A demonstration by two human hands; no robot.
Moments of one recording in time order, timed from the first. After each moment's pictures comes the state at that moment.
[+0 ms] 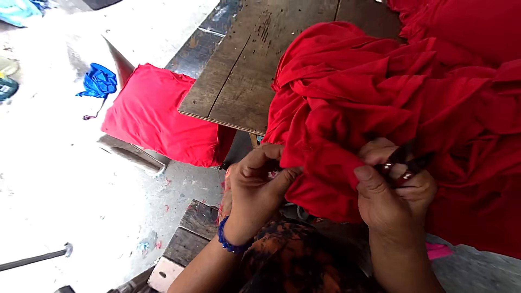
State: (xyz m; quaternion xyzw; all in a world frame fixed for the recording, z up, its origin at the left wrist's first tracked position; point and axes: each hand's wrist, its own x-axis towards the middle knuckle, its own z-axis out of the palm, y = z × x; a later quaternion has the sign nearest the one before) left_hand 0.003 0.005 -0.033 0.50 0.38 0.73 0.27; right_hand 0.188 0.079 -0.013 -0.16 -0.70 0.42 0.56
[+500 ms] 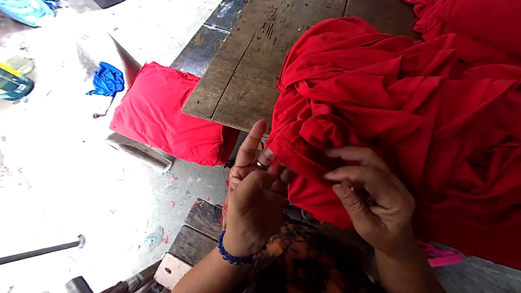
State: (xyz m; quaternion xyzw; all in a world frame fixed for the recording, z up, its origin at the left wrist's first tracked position) left_hand 0.013 -0.004 -0.019 0.23 0.17 0.81 0.51; right_hand 0.186 0.078 -0.018 -0.16 -0.81 0.32 0.46
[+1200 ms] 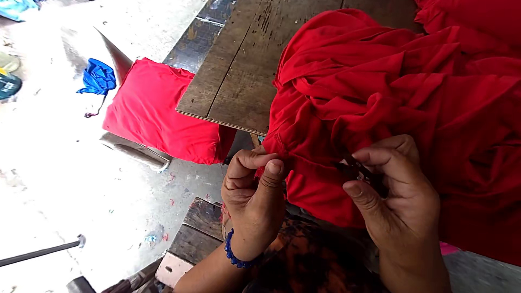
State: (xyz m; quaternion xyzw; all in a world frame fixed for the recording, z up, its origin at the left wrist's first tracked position) left_hand 0.025 0.007 -0.020 0.33 0.28 0.85 0.31; right_hand 0.184 0.068 0.007 -0.26 -0.76 0.35 0.47
